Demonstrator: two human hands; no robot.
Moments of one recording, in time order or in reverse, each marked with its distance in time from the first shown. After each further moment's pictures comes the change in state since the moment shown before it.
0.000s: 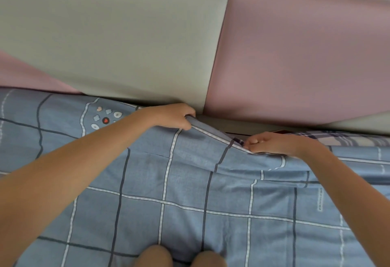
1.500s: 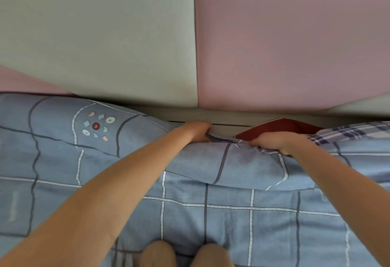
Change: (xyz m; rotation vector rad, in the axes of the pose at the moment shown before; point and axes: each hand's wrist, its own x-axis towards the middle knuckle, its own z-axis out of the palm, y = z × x) left_hand 0.073 0.025 0.082 0.231 0.000 -0.040; right_hand 0.033 0.034 0.017 0.319 0.072 0.350
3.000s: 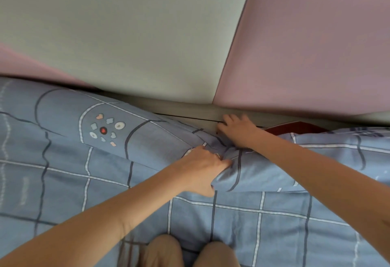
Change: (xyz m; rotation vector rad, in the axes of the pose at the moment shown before) left_hand -0.109 0.011 0.028 0.331 0.109 0.355; right_hand 0.057 -0.077 0.061 -1.300 0.264 -0.492
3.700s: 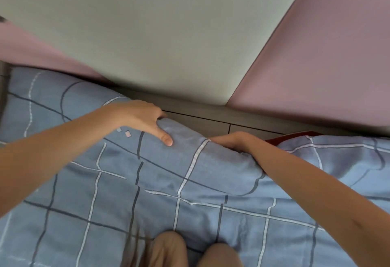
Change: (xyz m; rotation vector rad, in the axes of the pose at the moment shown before) left_hand -0.076 -0.155 -0.046 -0.241 -0.290 -0.484; right_hand -0.018 -0.051 -0.060 1.106 -0.612 0.053
